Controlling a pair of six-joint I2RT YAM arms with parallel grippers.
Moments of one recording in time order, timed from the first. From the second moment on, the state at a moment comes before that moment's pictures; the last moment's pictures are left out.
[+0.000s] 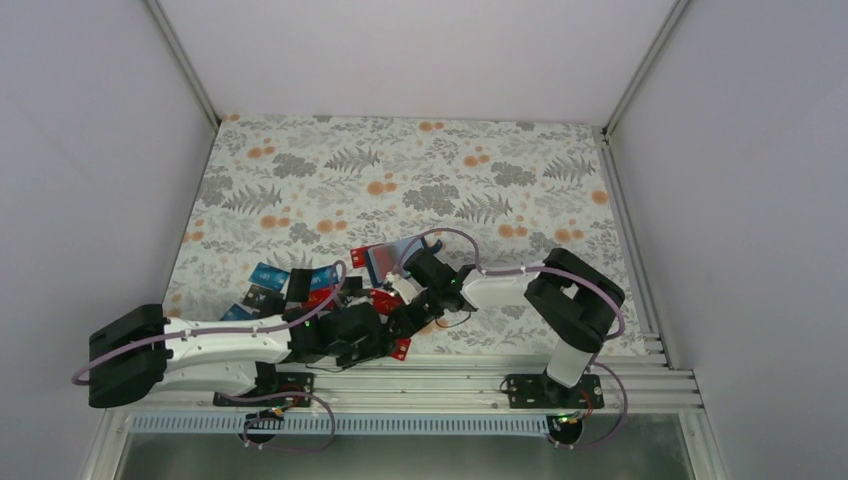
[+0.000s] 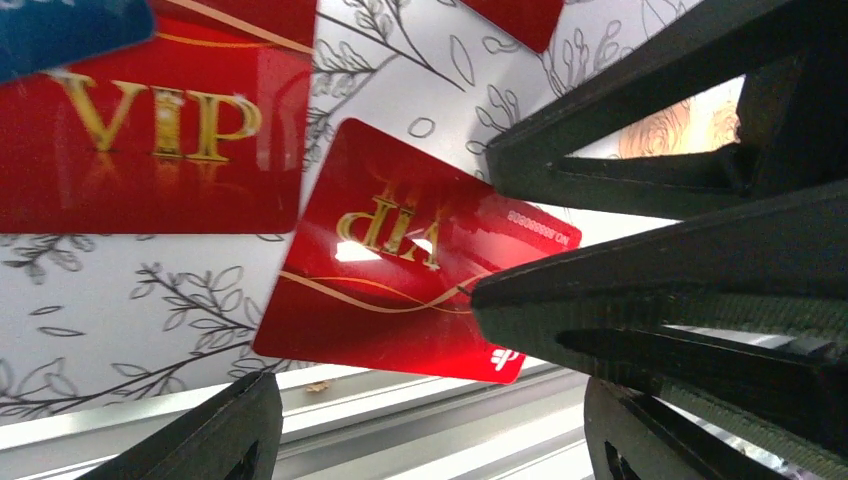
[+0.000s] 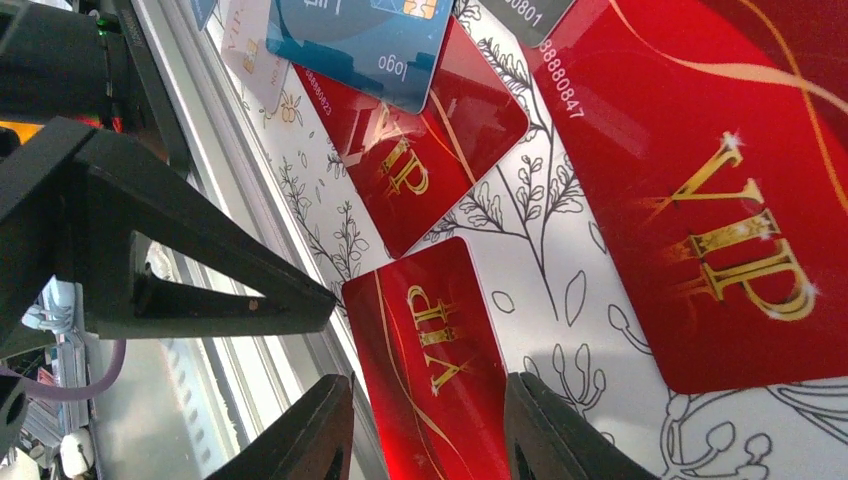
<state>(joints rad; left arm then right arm) -1.21 1.09 0.40 -0.33 0.01 -1.41 0.96 1.74 0.79 -0.11 -0.66 0.39</state>
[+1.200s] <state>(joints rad) -1.11 1.17 0.30 -0.08 0.23 -1.40 0.96 1.75 0.74 0.01 -0.71 0.40</state>
